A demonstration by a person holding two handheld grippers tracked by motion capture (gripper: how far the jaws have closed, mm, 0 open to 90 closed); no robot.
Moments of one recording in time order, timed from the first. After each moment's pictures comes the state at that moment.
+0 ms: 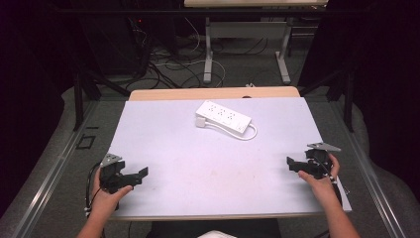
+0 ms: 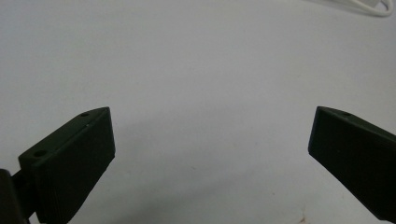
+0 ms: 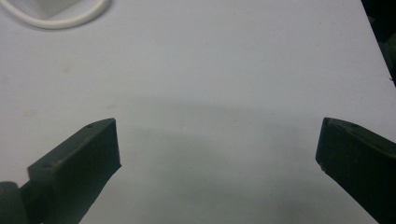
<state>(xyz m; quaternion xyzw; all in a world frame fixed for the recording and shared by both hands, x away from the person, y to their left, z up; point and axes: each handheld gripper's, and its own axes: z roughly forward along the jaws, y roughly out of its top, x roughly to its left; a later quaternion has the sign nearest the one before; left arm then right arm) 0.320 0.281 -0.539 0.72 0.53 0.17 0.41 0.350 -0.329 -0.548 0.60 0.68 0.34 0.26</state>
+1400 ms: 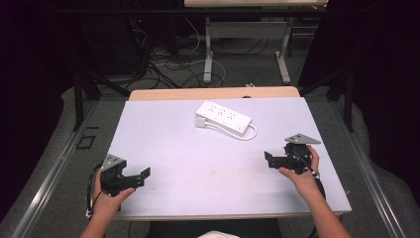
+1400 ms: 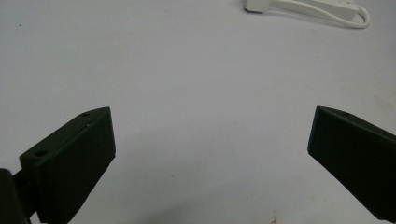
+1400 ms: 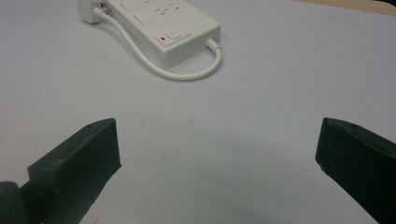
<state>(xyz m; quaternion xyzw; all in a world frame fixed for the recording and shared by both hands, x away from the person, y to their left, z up) 0.308 0.269 -0.529 0.72 0.51 0.19 0.42 0.352 -0.261 -0.509 0.51 0.72 0.39 0.26</state>
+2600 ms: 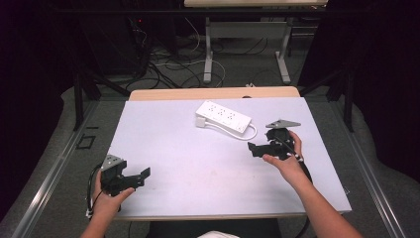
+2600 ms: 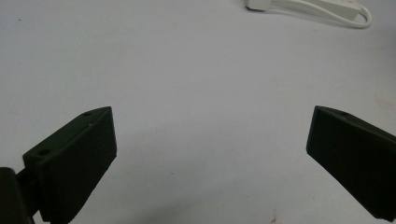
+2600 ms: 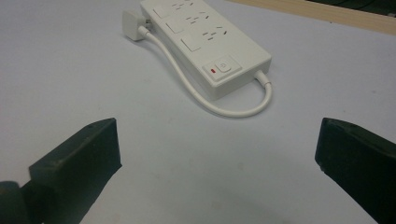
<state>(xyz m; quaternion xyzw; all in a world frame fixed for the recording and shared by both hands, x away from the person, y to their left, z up) 0.308 0.270 -0.530 0.72 0.52 0.19 0.42 0.382 -0.215 -0.479 0.48 0.75 0.39 0.22</state>
